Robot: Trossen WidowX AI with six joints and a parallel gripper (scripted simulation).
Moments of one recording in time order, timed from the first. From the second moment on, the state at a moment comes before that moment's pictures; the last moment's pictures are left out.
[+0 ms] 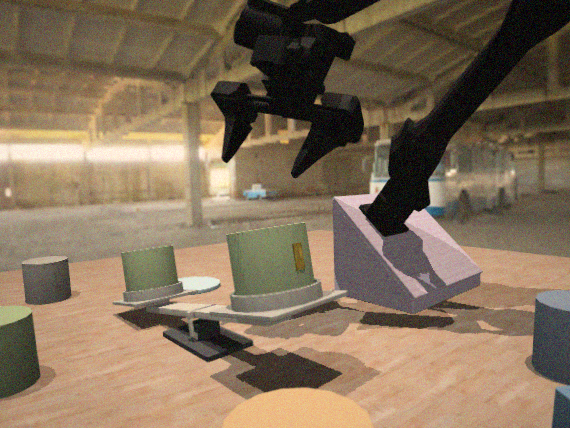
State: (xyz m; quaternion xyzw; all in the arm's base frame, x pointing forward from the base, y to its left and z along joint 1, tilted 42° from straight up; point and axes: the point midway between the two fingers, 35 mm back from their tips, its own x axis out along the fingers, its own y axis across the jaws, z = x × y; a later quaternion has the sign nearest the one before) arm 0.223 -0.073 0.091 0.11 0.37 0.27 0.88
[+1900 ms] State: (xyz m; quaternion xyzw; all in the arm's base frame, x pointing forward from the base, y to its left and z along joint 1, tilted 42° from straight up) arm 0.269 -0.160 0.013 0.61 0.59 -0.05 0.52
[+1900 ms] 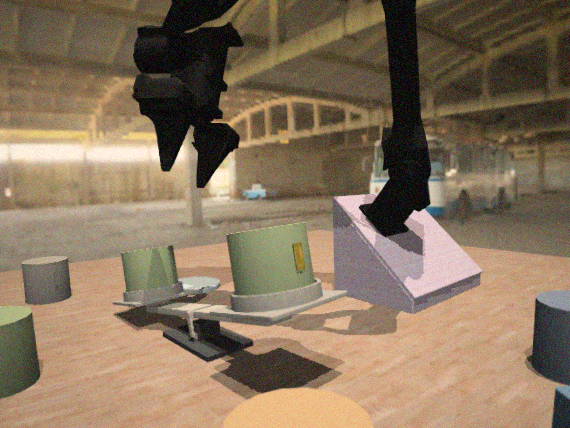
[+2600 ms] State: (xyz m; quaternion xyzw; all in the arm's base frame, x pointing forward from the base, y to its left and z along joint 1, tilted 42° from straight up) arm 0.315 -0.151 -0.056 0.64 0.64 -0.26 0.33
